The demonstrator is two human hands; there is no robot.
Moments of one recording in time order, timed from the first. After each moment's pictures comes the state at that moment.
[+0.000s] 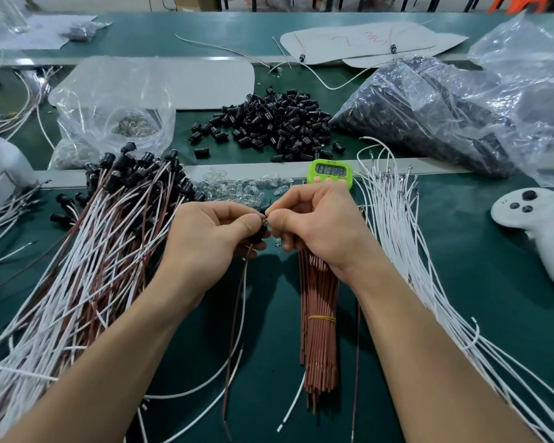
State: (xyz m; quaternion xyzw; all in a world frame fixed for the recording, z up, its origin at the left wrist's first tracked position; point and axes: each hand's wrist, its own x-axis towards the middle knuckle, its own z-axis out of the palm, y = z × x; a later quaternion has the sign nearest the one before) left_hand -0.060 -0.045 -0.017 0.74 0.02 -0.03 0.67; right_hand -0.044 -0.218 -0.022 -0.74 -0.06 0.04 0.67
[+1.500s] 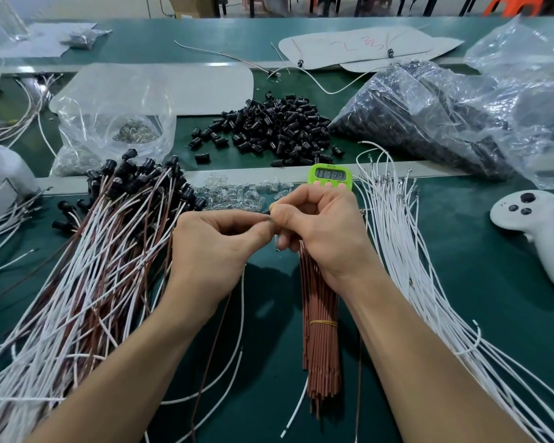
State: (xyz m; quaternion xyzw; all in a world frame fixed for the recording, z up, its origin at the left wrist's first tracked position) left_hand -0.066 -0.054 -0.020 0.76 0.00 0.05 0.65; right_hand -0.051 -0.208 -0.023 -0.67 -0.04 -0.02 0.74
